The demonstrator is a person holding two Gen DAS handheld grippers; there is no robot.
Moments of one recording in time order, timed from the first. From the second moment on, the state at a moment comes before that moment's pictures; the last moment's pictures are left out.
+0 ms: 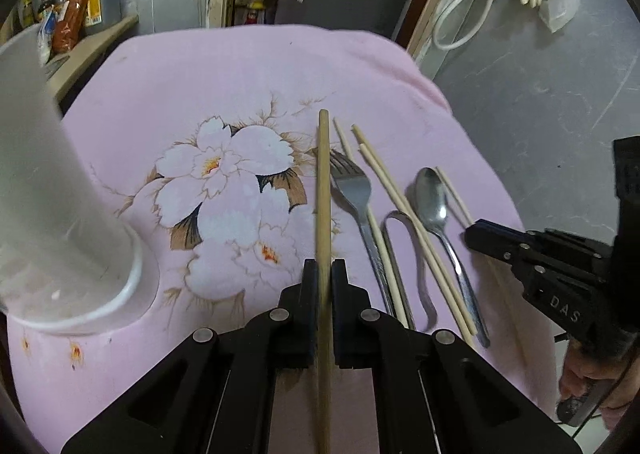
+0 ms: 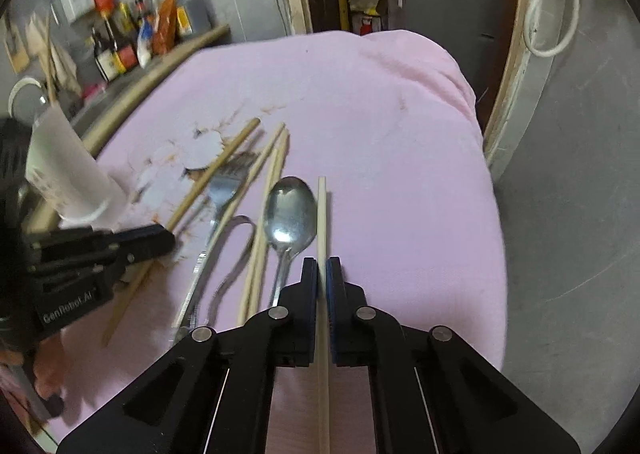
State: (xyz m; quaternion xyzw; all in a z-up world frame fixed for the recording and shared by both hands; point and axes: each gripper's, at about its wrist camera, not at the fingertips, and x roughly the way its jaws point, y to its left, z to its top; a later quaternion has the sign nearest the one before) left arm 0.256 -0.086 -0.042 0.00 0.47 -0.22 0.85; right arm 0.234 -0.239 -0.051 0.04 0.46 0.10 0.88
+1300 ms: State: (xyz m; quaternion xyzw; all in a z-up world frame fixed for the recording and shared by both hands) left arm 0.172 0.143 0.130 -0.19 -0.04 -0.10 0.98; right arm 0.181 -0.080 0.104 0.11 -0.12 0.20 0.97
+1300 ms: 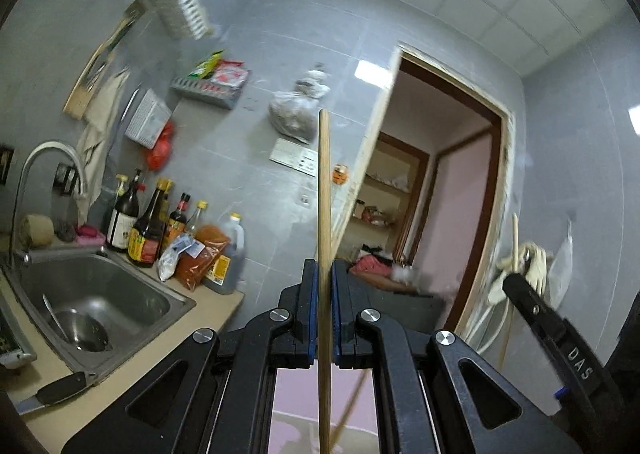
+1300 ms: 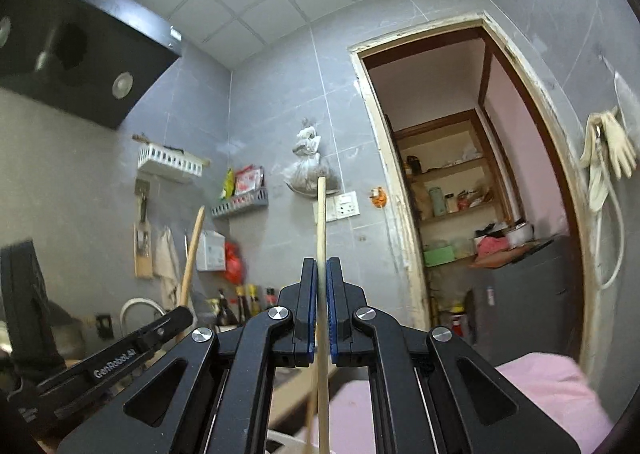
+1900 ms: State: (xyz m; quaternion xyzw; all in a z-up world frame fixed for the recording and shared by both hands) left arm 0.211 0.175 0.087 -0.23 -0.05 -0.02 0.97; right arm 0.235 -0.060 0.062 0.15 -0.10 0.21 0.96
